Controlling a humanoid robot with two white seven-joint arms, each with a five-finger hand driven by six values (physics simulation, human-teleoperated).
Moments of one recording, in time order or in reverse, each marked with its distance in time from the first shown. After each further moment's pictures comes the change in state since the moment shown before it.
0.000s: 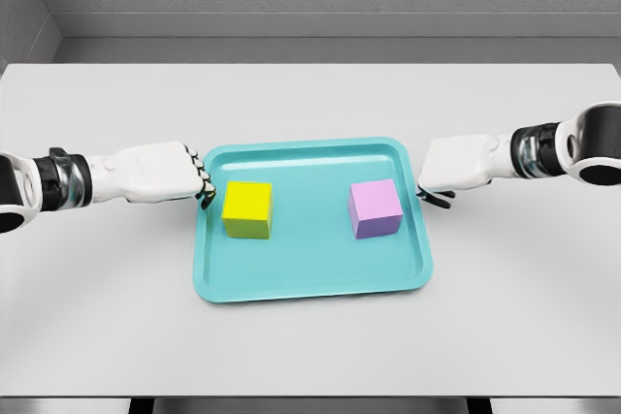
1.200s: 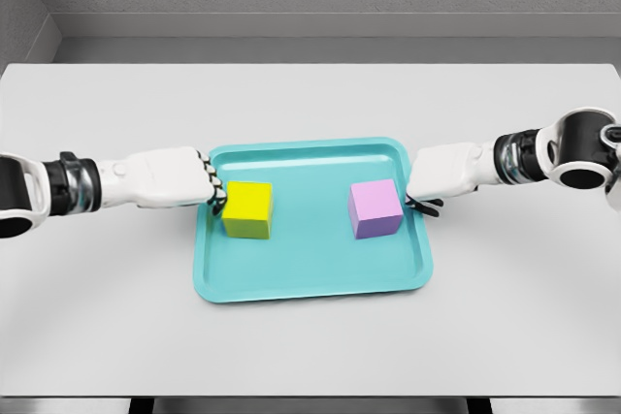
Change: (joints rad) left arm 0.000 -0.008 -0.021 -0.039 0.017 0.000 0.000; right arm -0.011 0.043 0.046 0.033 0.003 0.000 0.000
